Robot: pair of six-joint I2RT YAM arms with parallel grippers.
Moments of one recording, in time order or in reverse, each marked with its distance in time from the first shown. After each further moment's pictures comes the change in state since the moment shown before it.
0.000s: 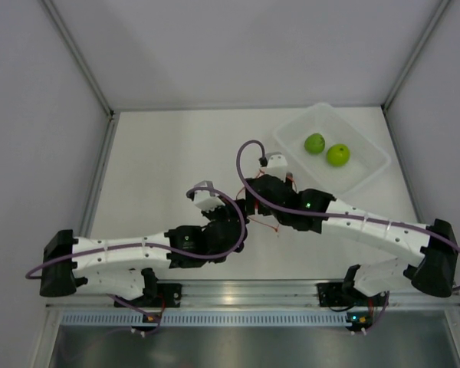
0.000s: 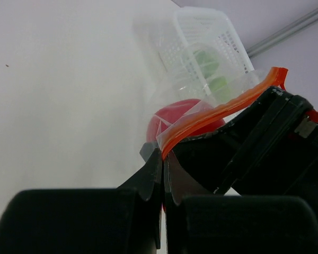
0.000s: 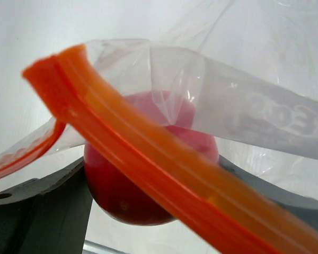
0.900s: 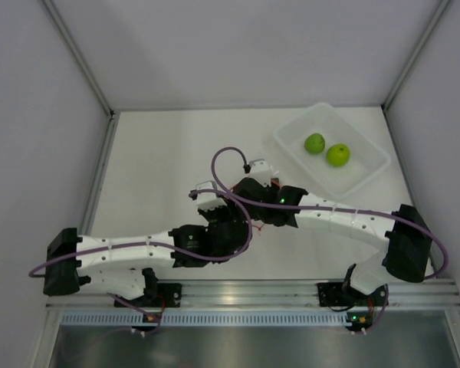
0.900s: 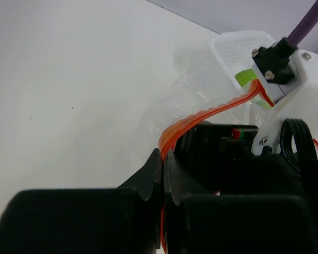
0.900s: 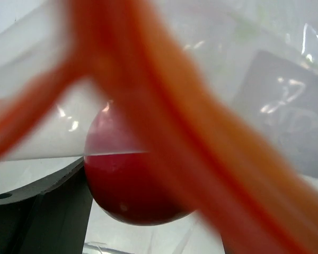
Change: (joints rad) left arm -0.009 0.040 0.028 -0.079 -0.171 0.145; right arm 0.010 0.197 0.083 -0.067 -0.029 0.015
